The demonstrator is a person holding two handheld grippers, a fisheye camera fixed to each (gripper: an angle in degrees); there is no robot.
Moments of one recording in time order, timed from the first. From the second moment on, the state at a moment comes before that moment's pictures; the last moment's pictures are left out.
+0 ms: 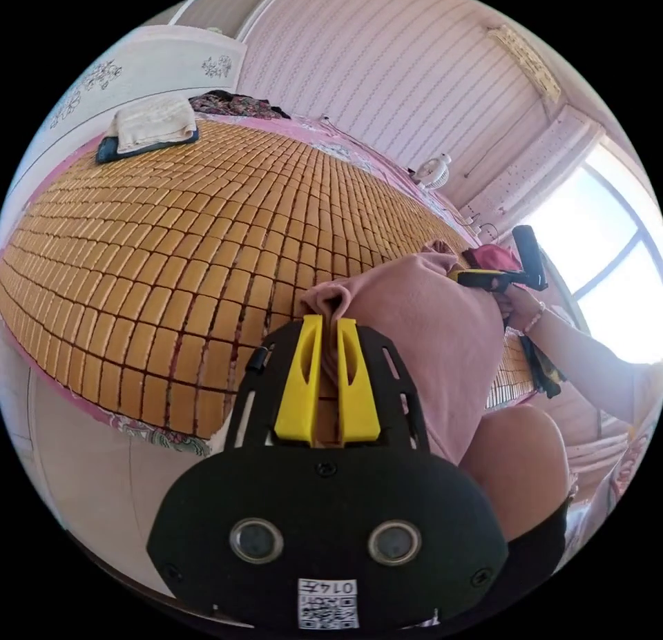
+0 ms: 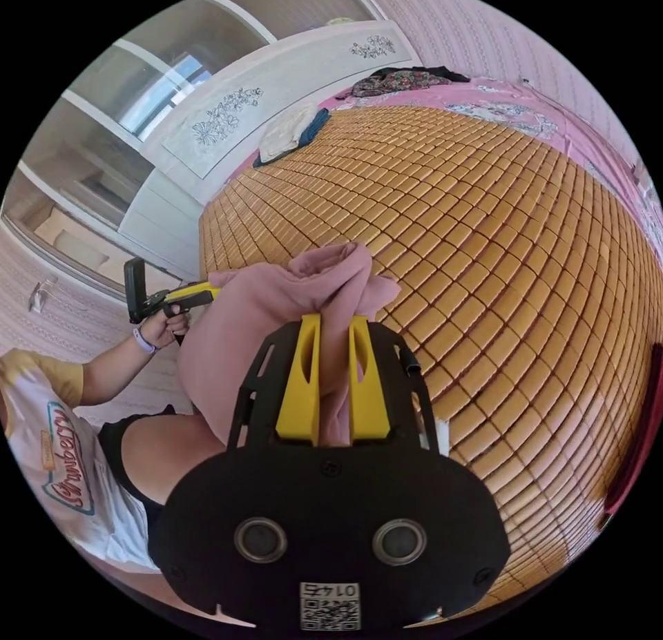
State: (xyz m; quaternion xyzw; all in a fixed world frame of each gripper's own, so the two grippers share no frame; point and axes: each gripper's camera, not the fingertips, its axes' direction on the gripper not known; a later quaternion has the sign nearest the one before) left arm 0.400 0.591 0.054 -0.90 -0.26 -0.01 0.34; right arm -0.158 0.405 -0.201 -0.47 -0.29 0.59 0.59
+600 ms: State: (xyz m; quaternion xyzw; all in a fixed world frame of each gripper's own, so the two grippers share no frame) left arm 0.544 0.644 0.266 -0.86 0.09 0.03 0.50; right arm -0.045 0.250 -0.531 -0.17 -0.05 0.68 0.71
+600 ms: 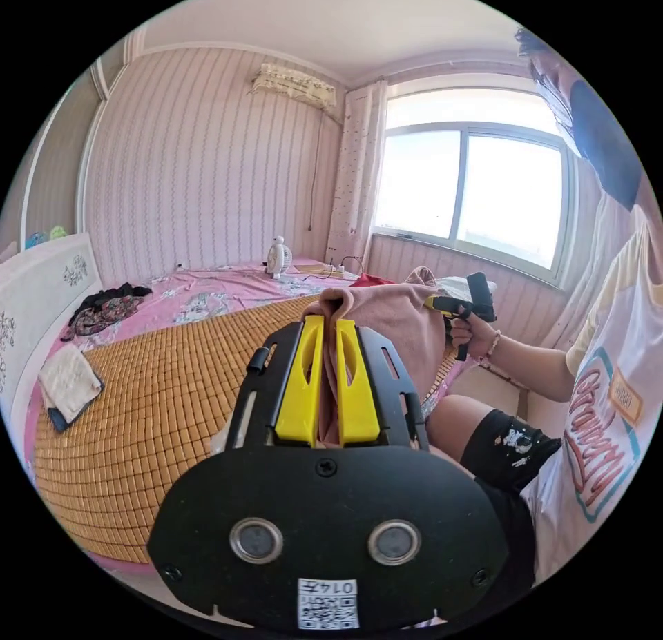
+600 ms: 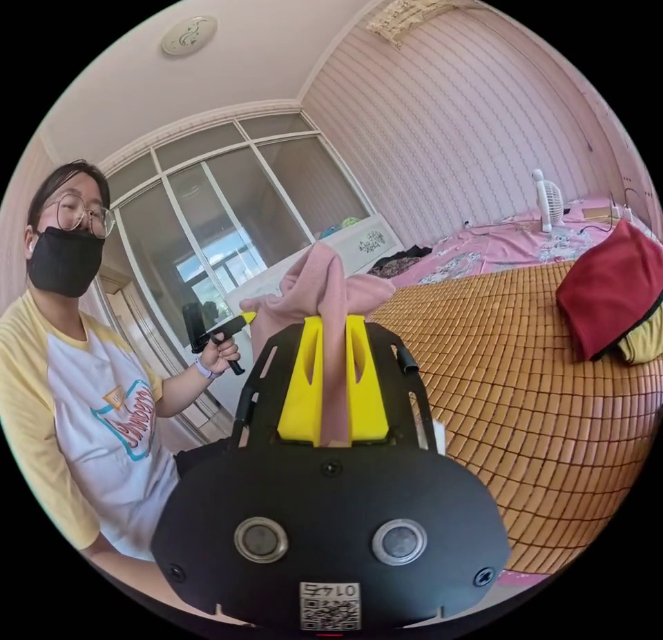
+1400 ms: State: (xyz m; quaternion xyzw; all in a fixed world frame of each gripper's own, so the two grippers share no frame) left arm 0.550 1.148 0.135 -0.92 0.03 -0.09 0.38; right arm 0.152 0.565 -0.565 -0.62 0.19 0.60 0.47
